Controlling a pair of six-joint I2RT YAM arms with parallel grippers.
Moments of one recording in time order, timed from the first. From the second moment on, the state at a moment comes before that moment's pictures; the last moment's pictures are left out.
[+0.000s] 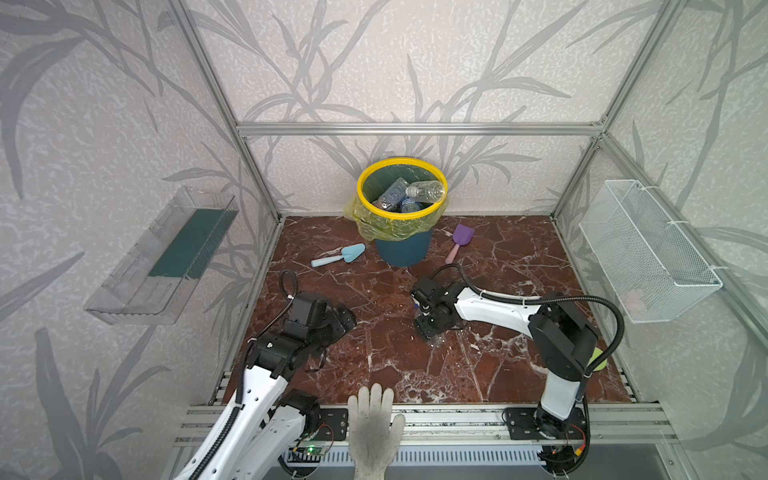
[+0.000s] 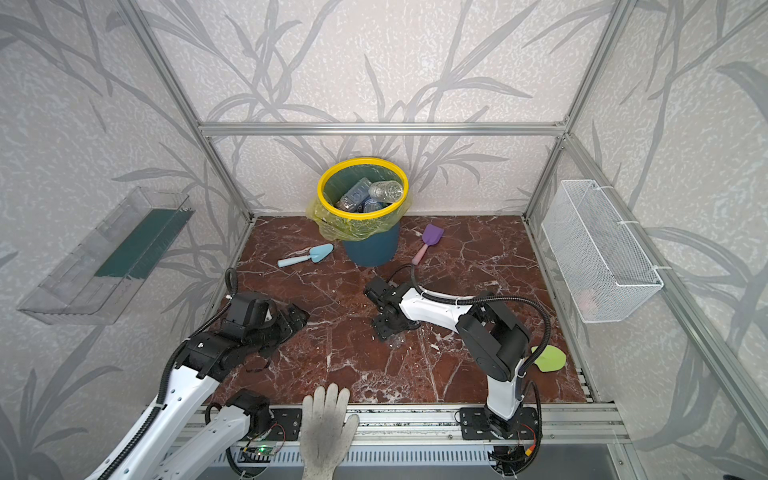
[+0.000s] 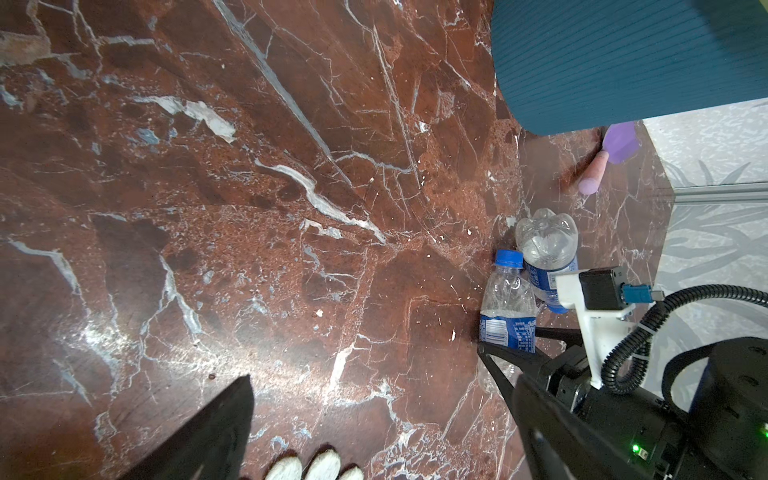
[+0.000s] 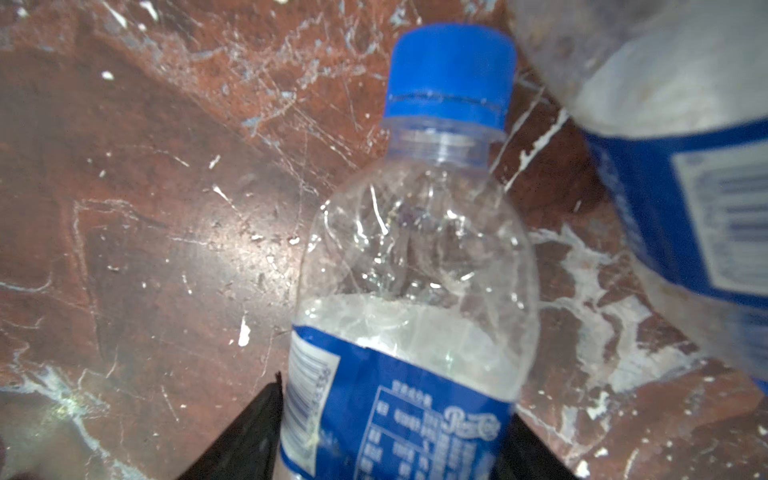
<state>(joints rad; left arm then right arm) -0.31 0.71 0.73 -0.92 0.04 -0.95 0.86 1.85 1.22 -0.70 0.01 0.36</state>
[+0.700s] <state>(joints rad) -0.31 0.75 0.70 -0.90 0.05 -0.96 0.96 1.46 0.88 -0.67 -0.05 0.56</state>
